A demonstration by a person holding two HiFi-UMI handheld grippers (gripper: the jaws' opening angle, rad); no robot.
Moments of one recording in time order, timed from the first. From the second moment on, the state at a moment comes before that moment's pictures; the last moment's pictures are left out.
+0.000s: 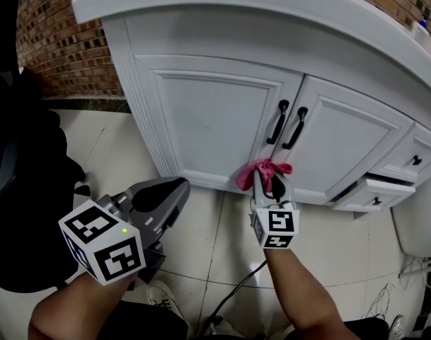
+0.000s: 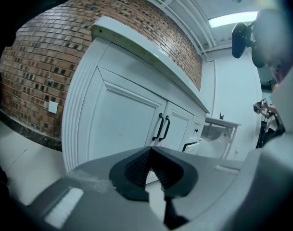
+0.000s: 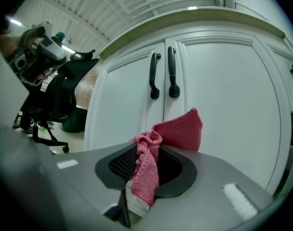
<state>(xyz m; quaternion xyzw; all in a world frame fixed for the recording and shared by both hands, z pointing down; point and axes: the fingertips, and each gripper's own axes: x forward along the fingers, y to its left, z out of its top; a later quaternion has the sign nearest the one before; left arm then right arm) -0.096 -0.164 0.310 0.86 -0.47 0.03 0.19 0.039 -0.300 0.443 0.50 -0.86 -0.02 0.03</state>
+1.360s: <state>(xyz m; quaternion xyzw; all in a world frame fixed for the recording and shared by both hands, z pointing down) -0.109 -0.163 0.312 0.86 -0.47 0.02 0.20 0.038 -0.291 0.580 0.47 -0.85 0.16 0.16</state>
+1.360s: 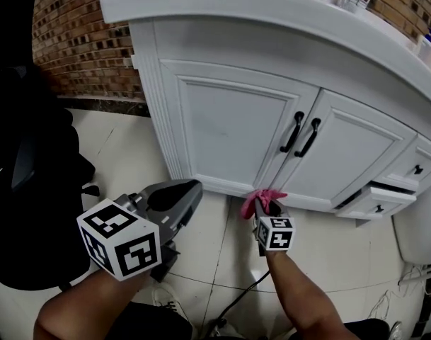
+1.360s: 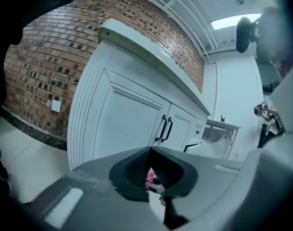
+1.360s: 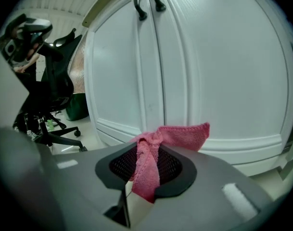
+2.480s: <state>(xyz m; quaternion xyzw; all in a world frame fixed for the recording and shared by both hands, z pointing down) -0.151 -0.151 0.273 0.86 -0.47 -0.05 0.17 -0.029 -0.307 0.186 0.47 -0.87 -0.03 -0.14</state>
